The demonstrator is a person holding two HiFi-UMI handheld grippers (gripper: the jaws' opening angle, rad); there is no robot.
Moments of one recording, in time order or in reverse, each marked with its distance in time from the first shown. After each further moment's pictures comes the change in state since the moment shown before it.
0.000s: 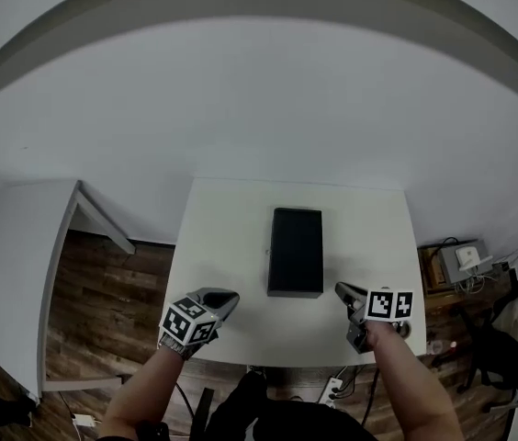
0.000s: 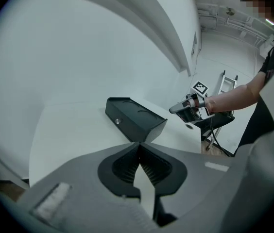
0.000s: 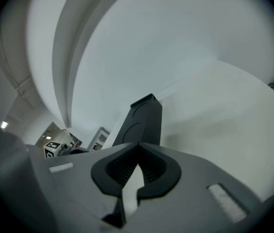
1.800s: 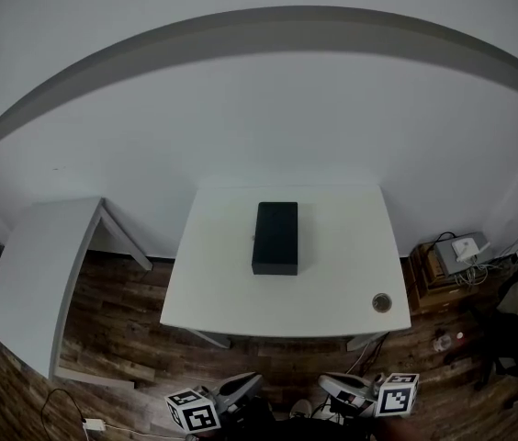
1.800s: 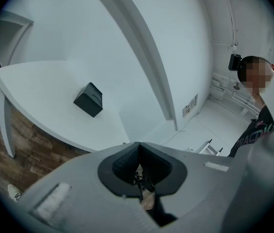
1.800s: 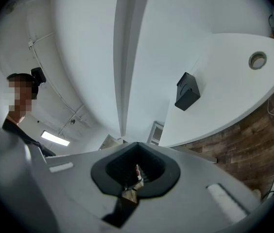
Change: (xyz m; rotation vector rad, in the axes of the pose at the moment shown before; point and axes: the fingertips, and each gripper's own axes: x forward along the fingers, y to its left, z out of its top) left arm -0.091 -0.311 -0.057 -0.589 -0.443 -0.204; right arm -0.240 0.135 -0.208 0.139 -0.065 0.590
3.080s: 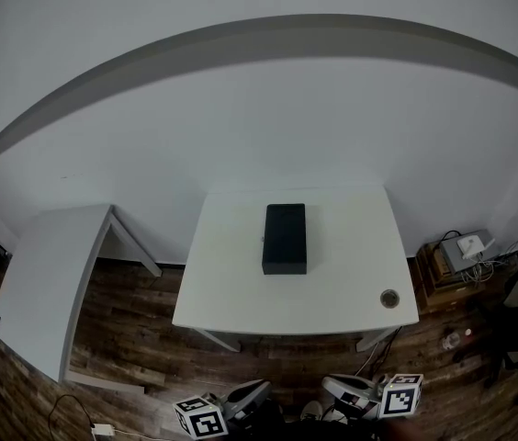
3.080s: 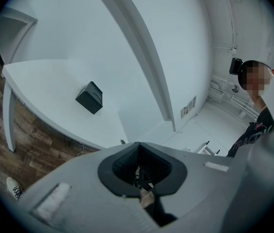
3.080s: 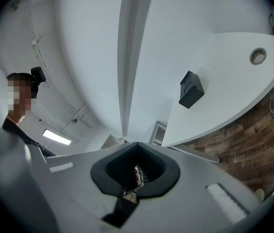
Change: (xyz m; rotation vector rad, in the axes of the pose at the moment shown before) left arm -0.023 -0.015 -0.014 -0.029 0.000 -0.012; right arm 0.005 0.017 -0.019 -0.013 -0.009 0.017
